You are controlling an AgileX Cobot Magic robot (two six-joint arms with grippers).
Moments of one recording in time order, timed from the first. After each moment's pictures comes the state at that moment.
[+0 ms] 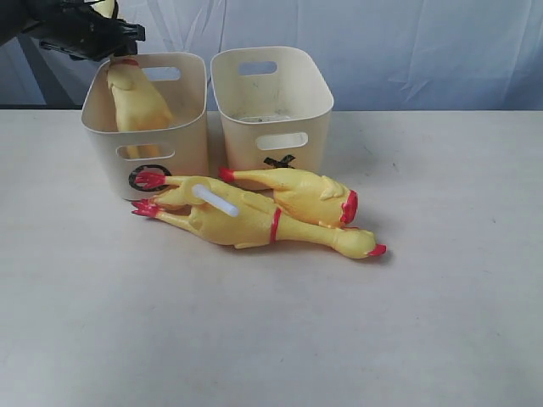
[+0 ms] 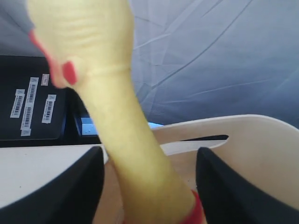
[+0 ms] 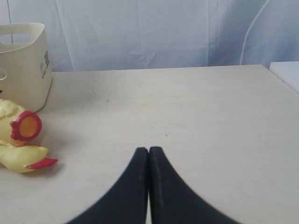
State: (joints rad) left arm -0.02 2.43 -2.25 -0.39 0.59 0.24; right arm 0.04 0.01 0.00 -0.20 0.31 0.20
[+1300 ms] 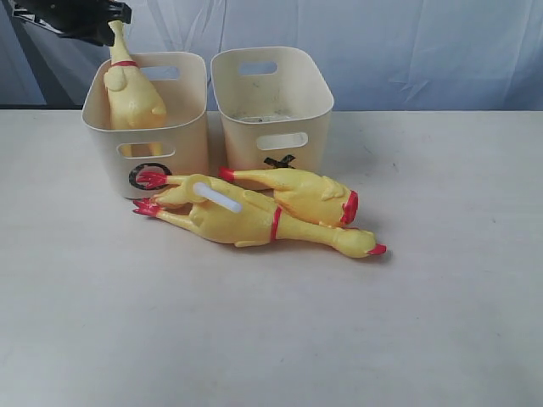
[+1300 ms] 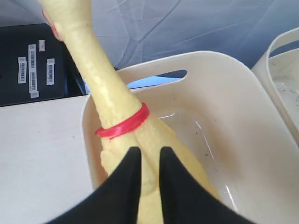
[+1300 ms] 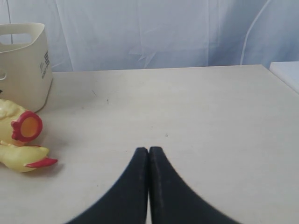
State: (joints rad) left arm -0.02 2.26 -2.25 -0.29 0.94 0.24; right arm 0.04 0.01 0.00 -0.20 0.31 0.20
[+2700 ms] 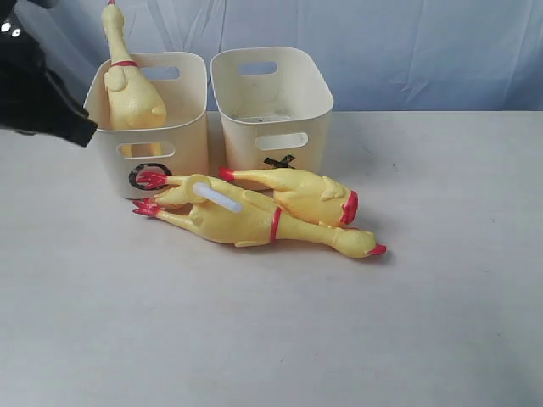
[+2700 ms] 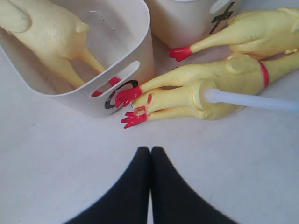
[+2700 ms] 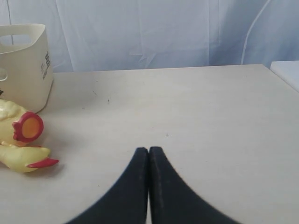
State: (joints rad) left arm -0.32 1.27 -1.12 -0.11 0.81 0.32; right arm 0.04 0.01 0.00 -0.19 0.31 0.20
